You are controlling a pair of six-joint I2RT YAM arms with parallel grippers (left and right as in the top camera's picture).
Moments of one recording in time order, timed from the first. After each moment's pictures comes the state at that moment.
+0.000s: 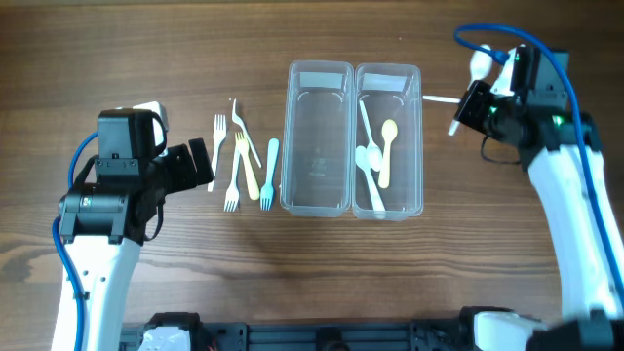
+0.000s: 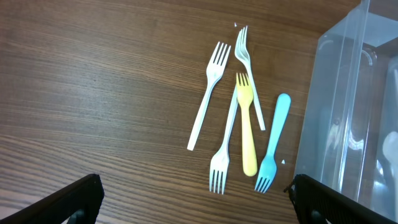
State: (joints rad) left arm -0.03 1.11 1.09 -0.95 -0.04 -0.18; right arm -0.01 1.40 1.24 -0.74 -0.19 0.40
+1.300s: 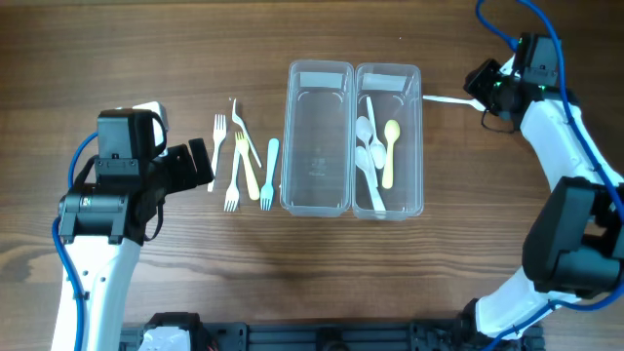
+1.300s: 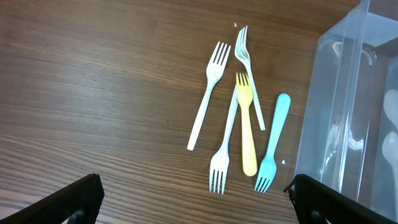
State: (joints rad) left arm -0.03 1.11 1.09 -0.95 -0.04 -0.18; right arm -0.17 1.85 1.30 -0.34 -0.16 0.53
